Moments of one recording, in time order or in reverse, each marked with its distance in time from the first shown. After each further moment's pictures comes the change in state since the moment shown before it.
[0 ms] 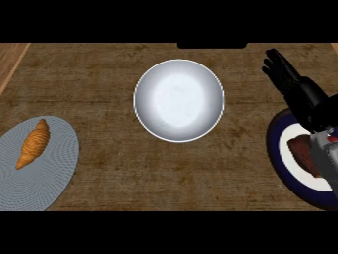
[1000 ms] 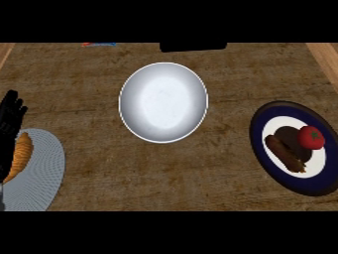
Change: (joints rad) left arm -0.069 -0.077 -0.040 -0.015 0.153 -0.107 0.244; right arm 0.671 -0.268 -0.230 -0.138 0.432 -0.559 0.002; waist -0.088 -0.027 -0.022
